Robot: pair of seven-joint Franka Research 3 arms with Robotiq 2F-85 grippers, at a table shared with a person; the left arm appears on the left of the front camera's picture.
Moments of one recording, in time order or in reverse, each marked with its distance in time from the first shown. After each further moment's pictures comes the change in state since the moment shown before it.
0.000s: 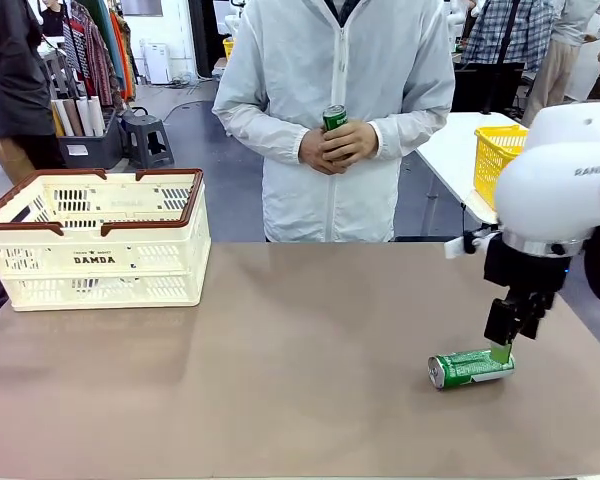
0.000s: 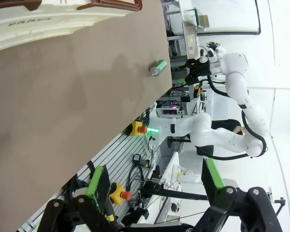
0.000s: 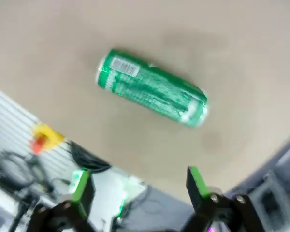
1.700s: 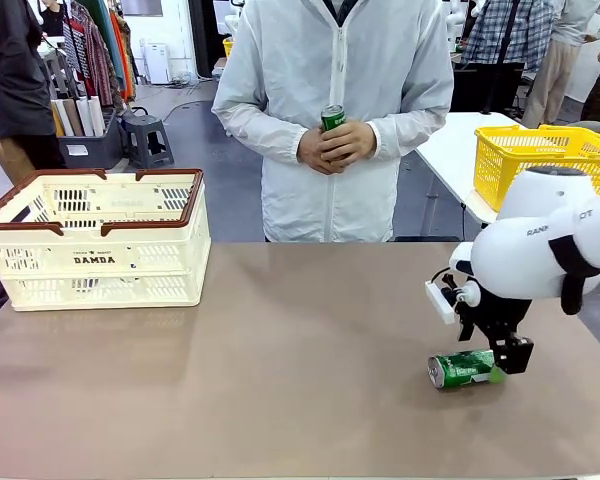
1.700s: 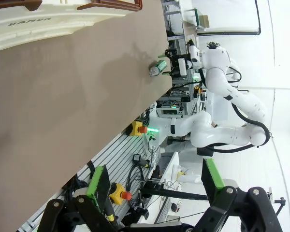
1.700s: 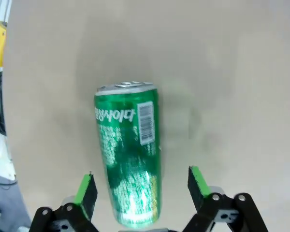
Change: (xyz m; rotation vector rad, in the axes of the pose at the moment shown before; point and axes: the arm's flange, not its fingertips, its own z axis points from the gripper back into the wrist) left arm 0.000 0.000 0.000 0.000 0.000 0.000; right arm 0.032 -0.035 -0.081 -0.082 -0.123 1.016
